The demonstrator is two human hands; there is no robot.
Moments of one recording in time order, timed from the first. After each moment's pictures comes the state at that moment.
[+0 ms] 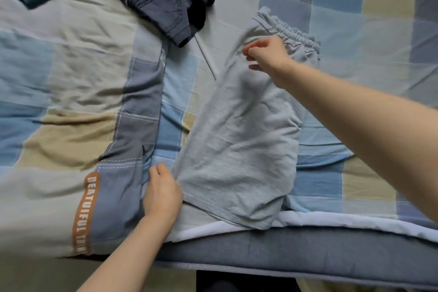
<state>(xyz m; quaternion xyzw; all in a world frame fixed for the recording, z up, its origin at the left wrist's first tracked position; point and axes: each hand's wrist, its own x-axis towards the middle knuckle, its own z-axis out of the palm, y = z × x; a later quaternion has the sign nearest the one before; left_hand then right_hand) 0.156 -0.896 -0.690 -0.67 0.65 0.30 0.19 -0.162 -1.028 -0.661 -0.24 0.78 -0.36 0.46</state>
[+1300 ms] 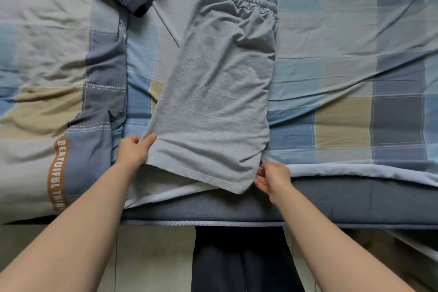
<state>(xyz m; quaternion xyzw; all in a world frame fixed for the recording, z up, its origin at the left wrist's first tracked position) 0.169 -0.899 -0.716 -0.74 0.50 0.45 0.02 -0.065 -0.681 -0.691 0.29 0.72 -0.36 0.52</state>
